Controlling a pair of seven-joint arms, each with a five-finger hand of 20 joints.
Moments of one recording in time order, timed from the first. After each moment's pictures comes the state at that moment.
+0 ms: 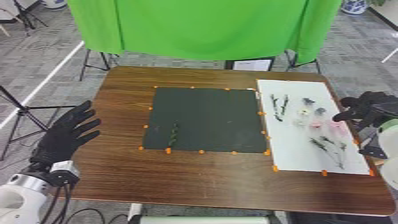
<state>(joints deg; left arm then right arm) 131.0 -47.2 -106.9 -117.3 36.0 -0.7 7.9 -110.5 -34.2 100.9 -116.0 -122.2 -16.4 36.7</state>
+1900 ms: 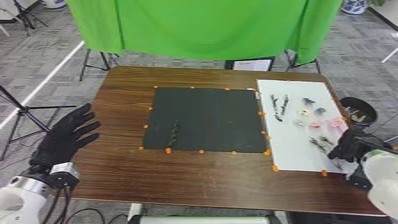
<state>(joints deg) 131.4 -48.2 -107.1 -117.2 36.3 -0.7 7.0 -115.5 -37.6 97.1 -111.7 -116.7 -16.2 35.7</state>
